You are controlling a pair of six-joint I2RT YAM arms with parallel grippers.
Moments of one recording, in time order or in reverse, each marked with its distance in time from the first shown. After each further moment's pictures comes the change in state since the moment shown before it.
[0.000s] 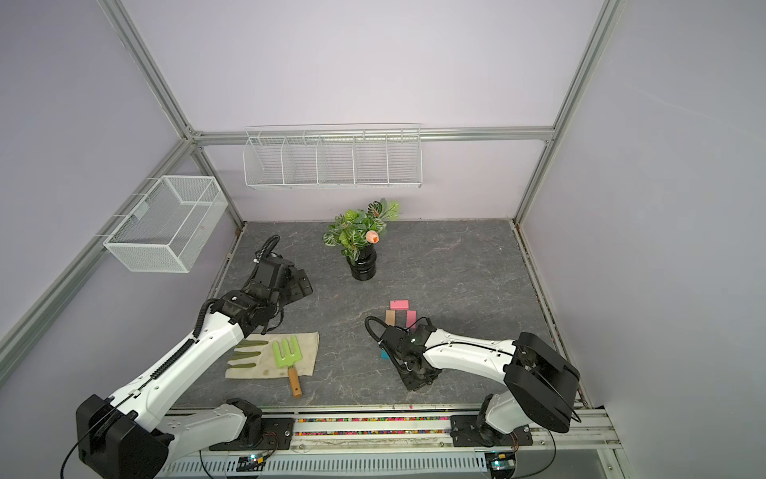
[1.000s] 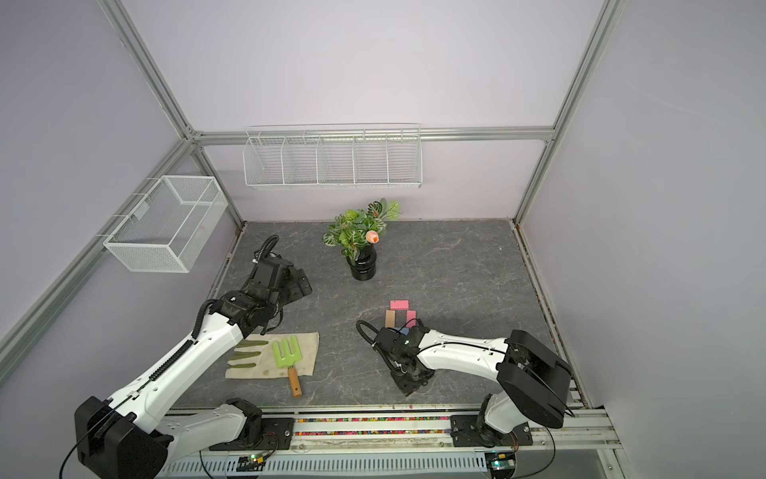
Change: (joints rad) left arm 0.000 -0.008 0.000 0.000 -0.008 0.000; right arm 0.038 0.040 0.028 0.025 -0.021 -0.078
